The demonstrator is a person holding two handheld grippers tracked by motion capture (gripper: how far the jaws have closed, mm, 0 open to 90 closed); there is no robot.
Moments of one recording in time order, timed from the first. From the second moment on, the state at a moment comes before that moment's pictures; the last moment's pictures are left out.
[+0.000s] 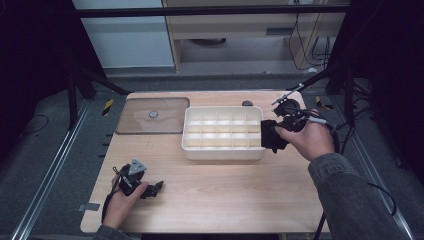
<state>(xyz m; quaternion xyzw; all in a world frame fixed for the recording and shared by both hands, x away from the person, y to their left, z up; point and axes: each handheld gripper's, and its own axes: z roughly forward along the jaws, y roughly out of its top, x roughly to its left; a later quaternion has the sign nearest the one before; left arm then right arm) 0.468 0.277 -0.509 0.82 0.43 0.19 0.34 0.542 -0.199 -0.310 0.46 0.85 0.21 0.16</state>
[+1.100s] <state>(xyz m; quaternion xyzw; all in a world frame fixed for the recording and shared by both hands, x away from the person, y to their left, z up) 0.465 0.279 -0.509 0.82 0.43 0.19 0.34 0.590 -0.171 -0.313 0.46 0.84 0.20 0.20</state>
